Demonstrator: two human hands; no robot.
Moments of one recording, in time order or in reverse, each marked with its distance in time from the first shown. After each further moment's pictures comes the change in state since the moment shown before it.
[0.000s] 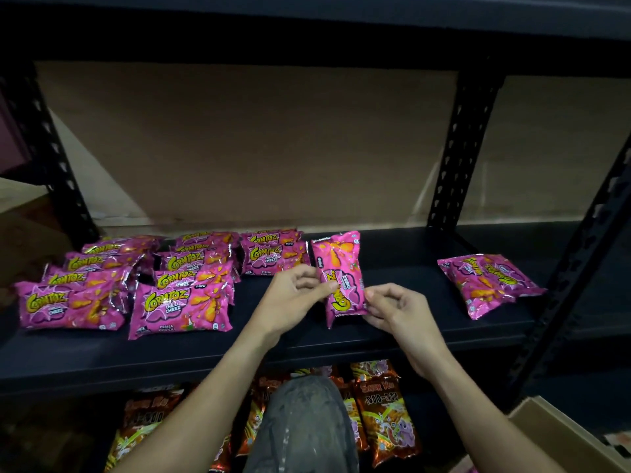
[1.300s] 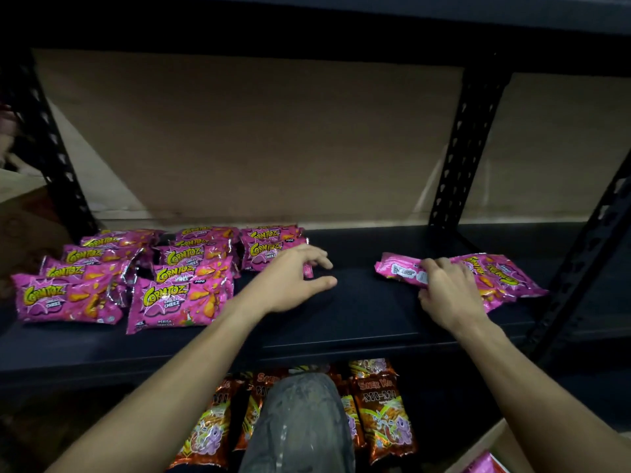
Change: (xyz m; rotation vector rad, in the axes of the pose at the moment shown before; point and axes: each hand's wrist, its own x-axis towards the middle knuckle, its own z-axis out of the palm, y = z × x) left_hand 0.028 0.017 -0.021 0.681 -0.117 0.285; right_hand 0.045 -0.021 -0.065 -1.541 0.192 -0.102
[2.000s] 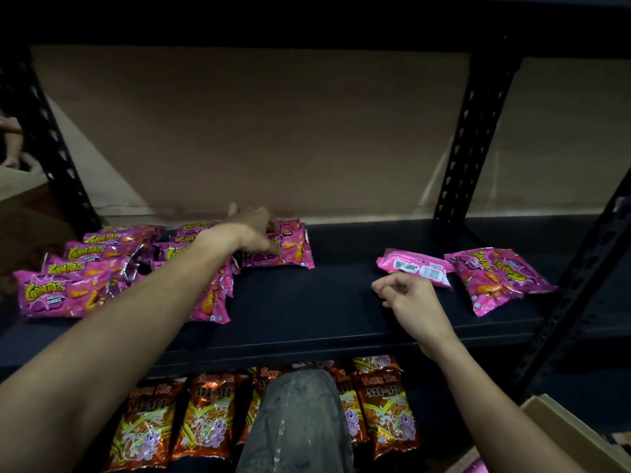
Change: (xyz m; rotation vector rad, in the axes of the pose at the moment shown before) left_hand 0.065 -0.051 -0.062 0.620 -0.162 -0.315; right_hand -0.024 -0.045 0.023 1.160 -0.084 0.108
